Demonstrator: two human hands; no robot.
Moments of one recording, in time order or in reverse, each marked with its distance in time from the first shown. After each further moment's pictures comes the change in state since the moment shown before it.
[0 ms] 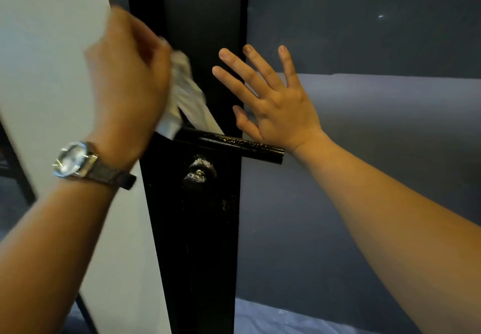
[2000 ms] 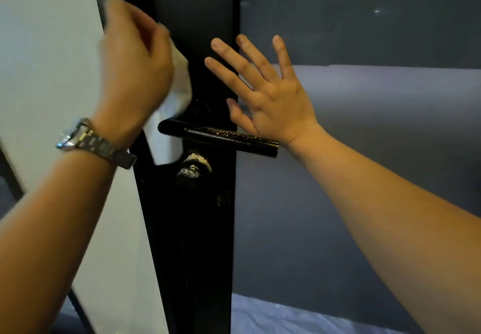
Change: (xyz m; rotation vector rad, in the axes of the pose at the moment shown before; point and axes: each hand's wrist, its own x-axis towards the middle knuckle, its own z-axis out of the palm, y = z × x) left_hand 0.006 -0.002 0.014 -0.108 -0.063 0.064; right_hand 0.000 0.000 0.000 -0.007 0.013 0.008
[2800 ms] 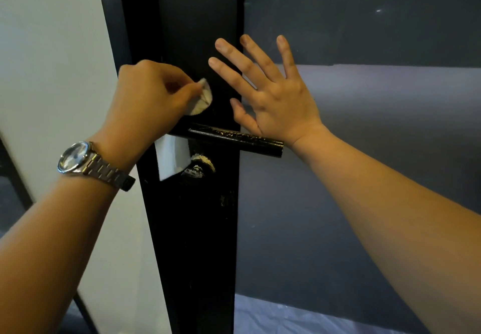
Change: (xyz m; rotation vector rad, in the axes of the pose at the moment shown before) left_hand -0.020 -0.006 -0.007 0.154 -0.362 0.116; right_hand 0.000 -0.001 0.000 0.007 -0.010 -0.001
